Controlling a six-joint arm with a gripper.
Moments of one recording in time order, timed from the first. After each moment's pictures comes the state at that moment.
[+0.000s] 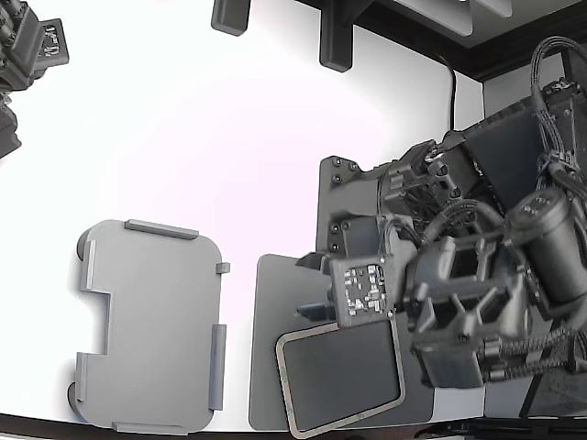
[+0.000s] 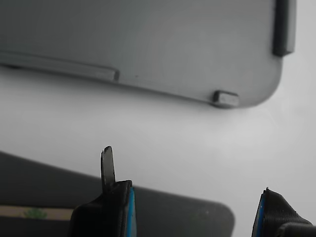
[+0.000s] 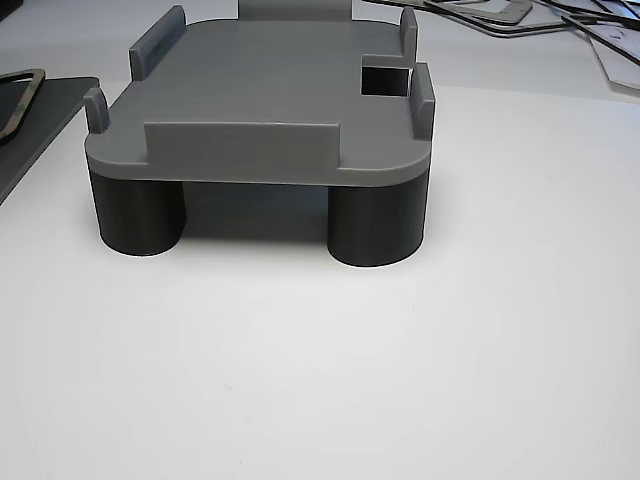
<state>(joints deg) 46.2 122.5 113.3 82.7 15.6 34.4</state>
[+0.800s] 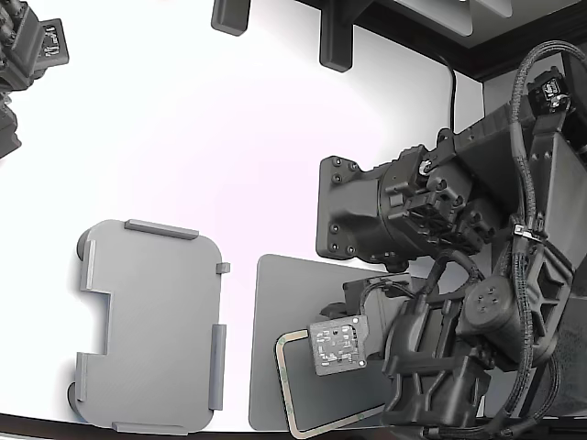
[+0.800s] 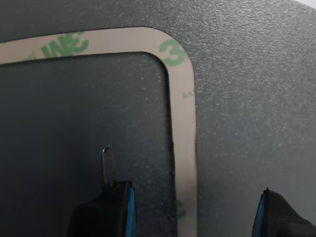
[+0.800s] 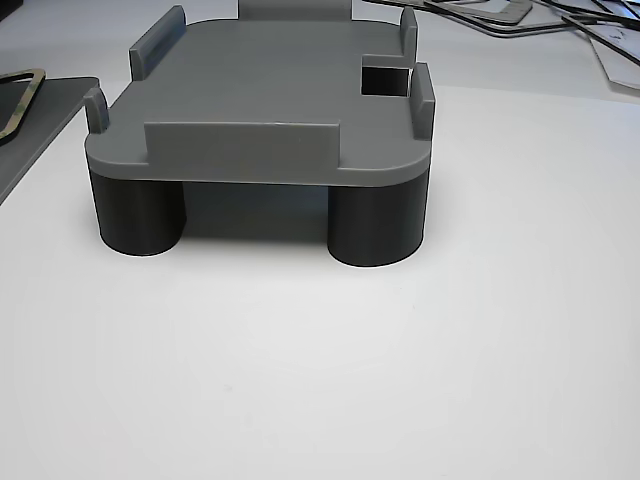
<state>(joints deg) 62.9 112.3 123.5 77.3 5.3 53.3</state>
